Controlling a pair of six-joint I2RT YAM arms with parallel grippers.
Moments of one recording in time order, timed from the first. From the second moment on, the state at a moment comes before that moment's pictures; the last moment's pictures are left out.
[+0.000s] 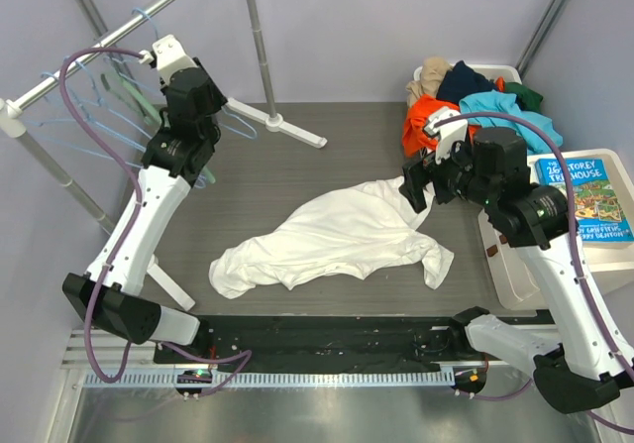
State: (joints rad) left arm -0.34 1.41 1.60 -0.31 -0.65 -0.39; right arm 0.39 1.02 1.44 -0.91 -0.13 -0.17
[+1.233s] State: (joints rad) left arm -0.70 1.10 1.23 -0.22 -0.39 -0.10; right arm 0.39 1.06 1.40 -0.70 -0.19 0.08
